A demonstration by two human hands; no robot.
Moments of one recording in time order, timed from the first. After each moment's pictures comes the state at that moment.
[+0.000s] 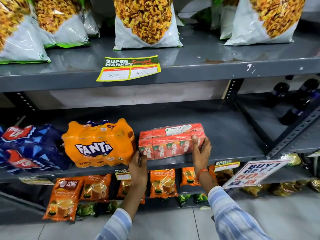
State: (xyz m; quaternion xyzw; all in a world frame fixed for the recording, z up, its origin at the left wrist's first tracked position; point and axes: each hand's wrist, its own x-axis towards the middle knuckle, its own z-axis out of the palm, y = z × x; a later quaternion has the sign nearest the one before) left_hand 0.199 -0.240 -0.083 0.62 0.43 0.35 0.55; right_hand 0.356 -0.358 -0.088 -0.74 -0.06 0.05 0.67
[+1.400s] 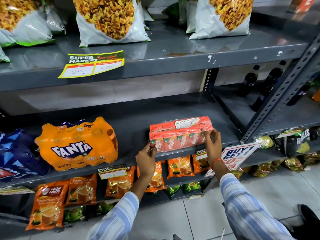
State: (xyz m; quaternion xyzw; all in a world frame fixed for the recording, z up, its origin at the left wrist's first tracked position) left_hand 0.245 -0.297 -0.072 0.77 0.36 0.28 0.45; right_hand 0.404 -0.453 -0.075 -0.69 -0.03 0.06 0.72
